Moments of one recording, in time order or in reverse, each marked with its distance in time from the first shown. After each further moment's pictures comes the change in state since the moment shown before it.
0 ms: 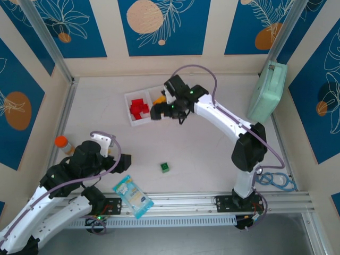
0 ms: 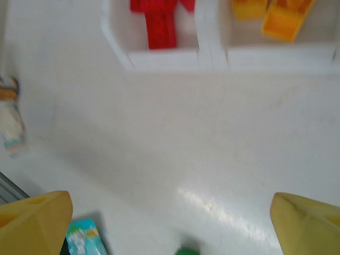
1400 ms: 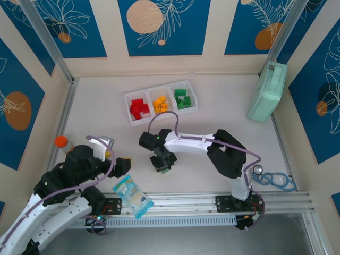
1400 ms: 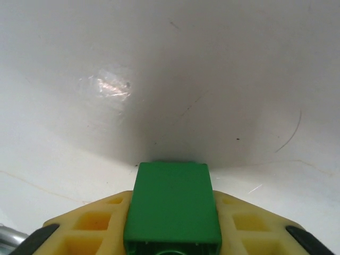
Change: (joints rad) left arm 0.000 -0.091 -0.012 0.034 0.117 0.027; right arm 0.389 0.145 -0.297 -0.044 0.158 0.101
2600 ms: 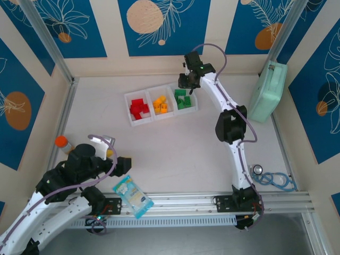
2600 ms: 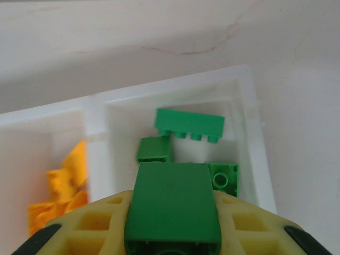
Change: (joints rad) left arm 0.000 0.023 -0.003 0.003 -0.020 0.000; right arm -0.731 0.476 1.042 0.011 0.010 -0.290
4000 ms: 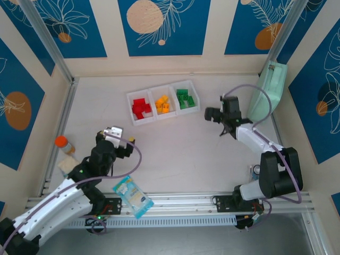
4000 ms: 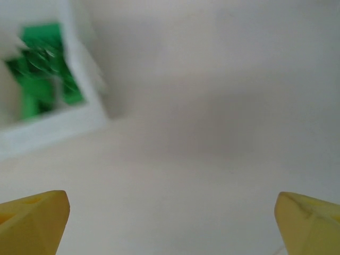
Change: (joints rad) left arm 0.042 0.169 -0.389 0.756 -0.544 0.377; right arm -0.168 -1.034 -1.704 0.905 0.159 -0.086
